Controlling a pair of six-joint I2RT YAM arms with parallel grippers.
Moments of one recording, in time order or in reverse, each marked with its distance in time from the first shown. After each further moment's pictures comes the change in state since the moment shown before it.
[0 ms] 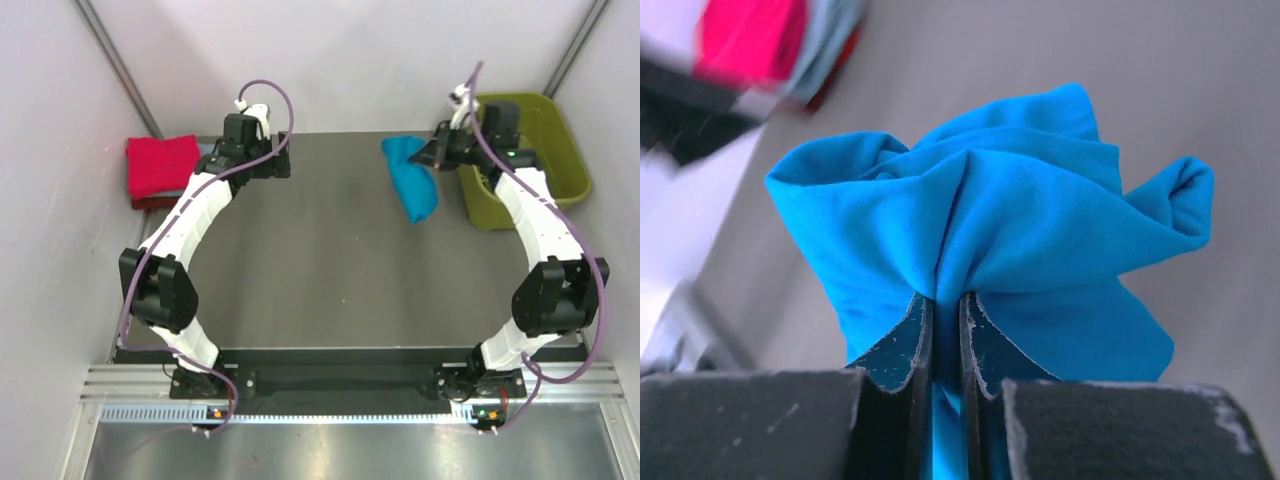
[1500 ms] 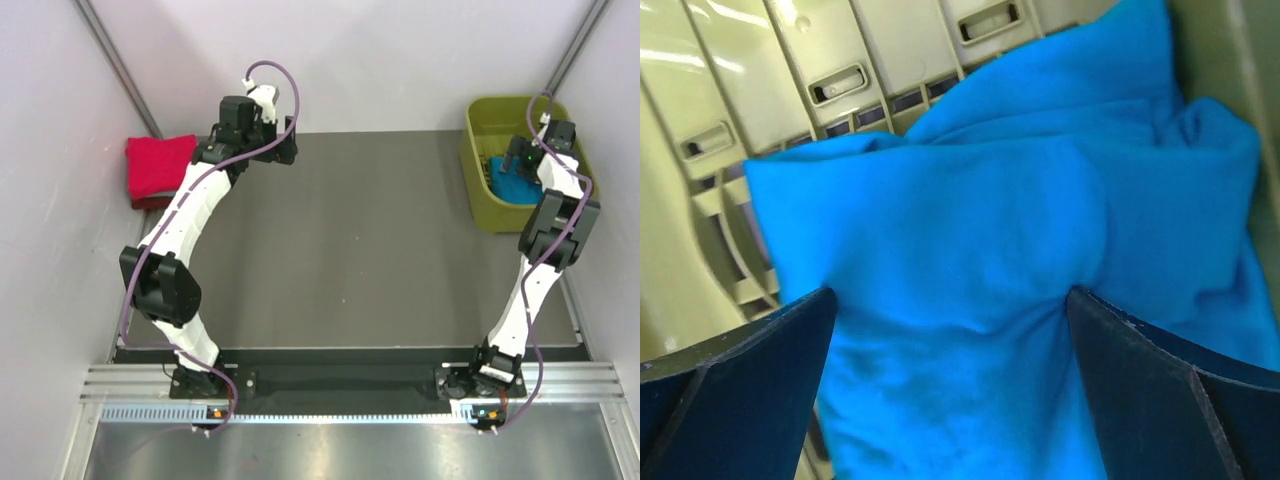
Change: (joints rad) left arm 0.000 0.035 0.145 -0.009 0.114 0.120; right arm -0.407 0.732 0.425 -0.020 0.533 -0.169
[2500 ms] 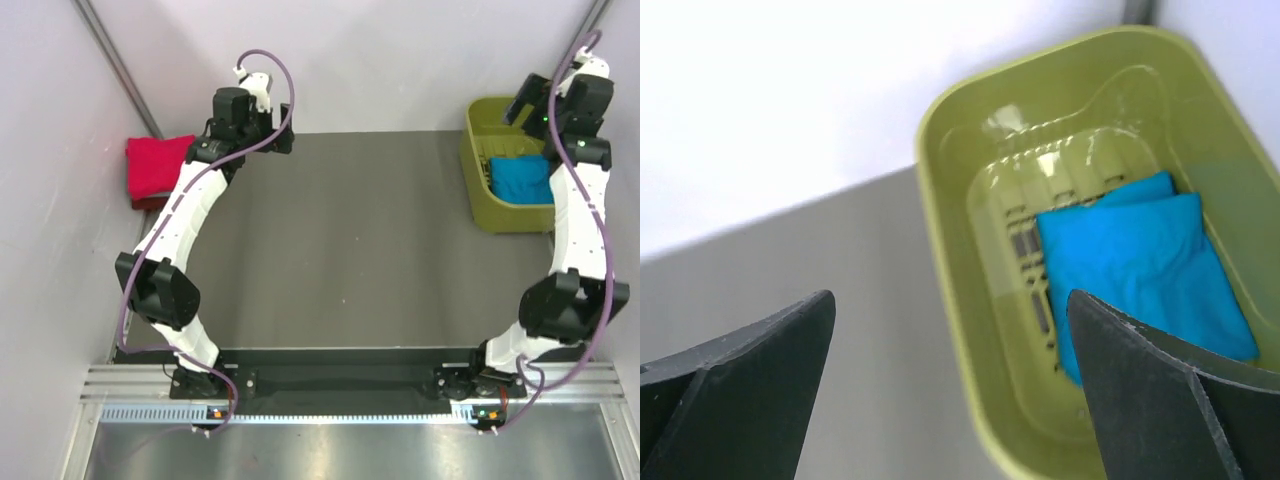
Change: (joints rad) left arm 0.000 -0.019 0.046 0.012 -0.039 -0.018; right arm 0.173 -0.787 -0.276 -0.011 0.058 0.168
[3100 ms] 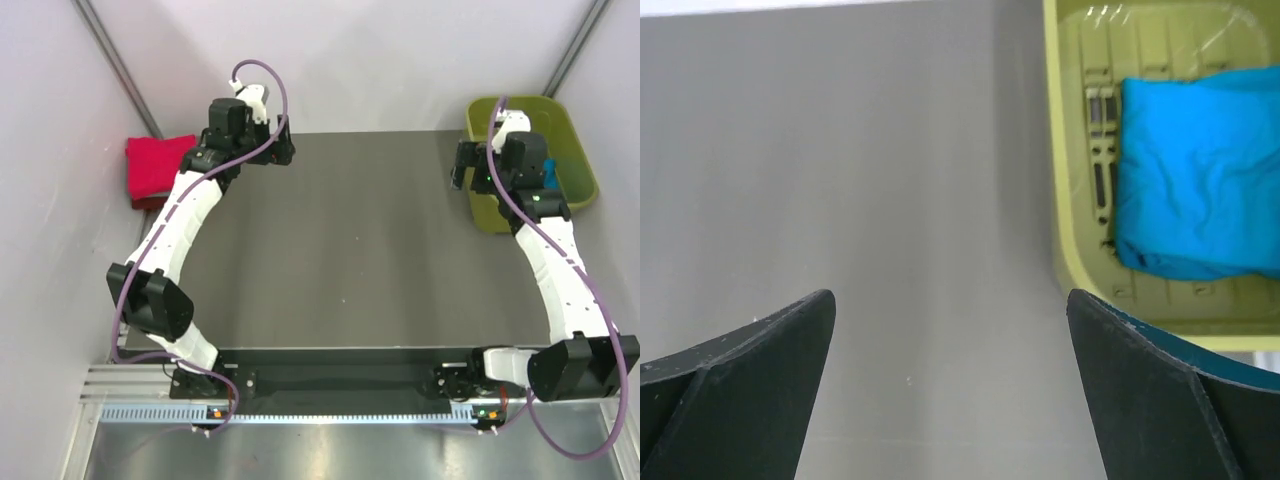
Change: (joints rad) left arm 0.002 -0.084 -0.098 -0.027 0.047 -0.075; right arm 0.266 -0.302 -0.415 -0.032 0.098 -0.138
